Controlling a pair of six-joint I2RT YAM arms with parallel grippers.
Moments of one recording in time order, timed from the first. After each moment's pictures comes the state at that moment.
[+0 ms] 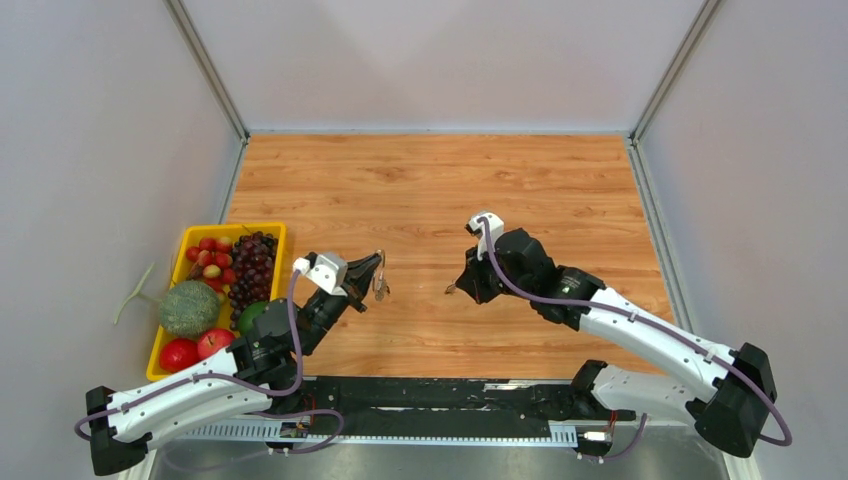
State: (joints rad) left arm -1.09 0.45 0.39 0.24 -0.48 0.03; right arm 0.86 1.06 0.81 -0.34 -0.02 0.36
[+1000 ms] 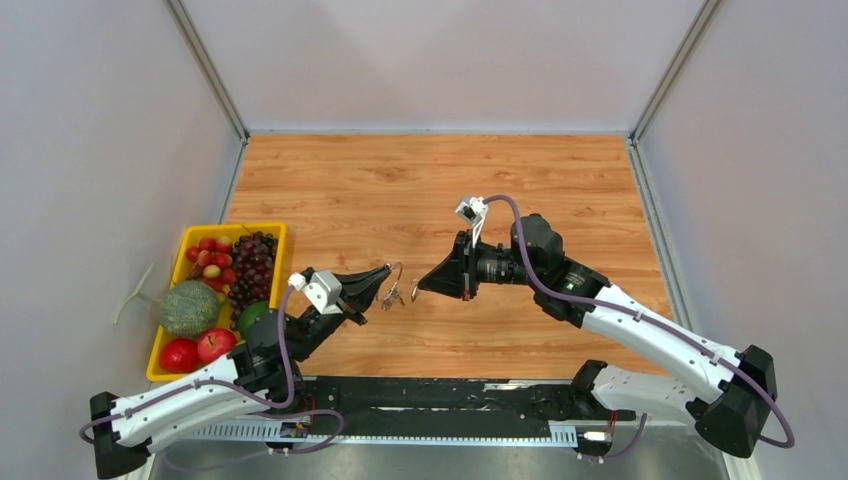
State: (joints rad) left arm -1.09 0.37 0.29 0.35 -0.27 0.05; right arm 0.86 1.03 0.88 -0.03 -0.54 0.52
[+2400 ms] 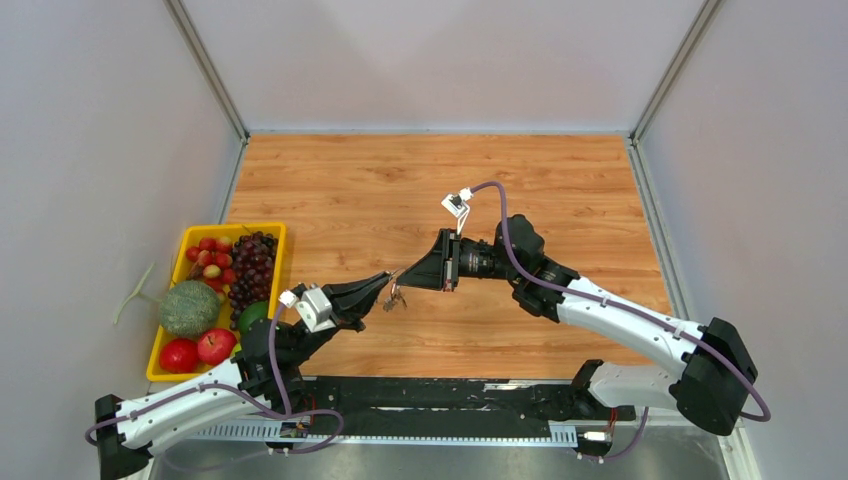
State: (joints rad) left arm -1.09 0.31 0.20 0.54 -0.14 0.13; right arm 0.87 1.19 0.83 0.34 -0.59 0.96
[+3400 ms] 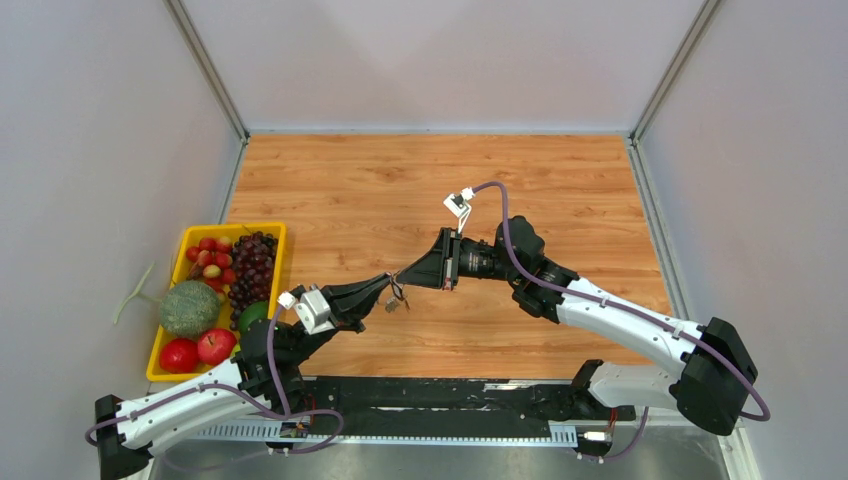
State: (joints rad) left arm -1.09 0.31 0.20 0.56 -0.11 0.13; right arm 0.88 1.19 0.82 0.37 -0.56 1.01
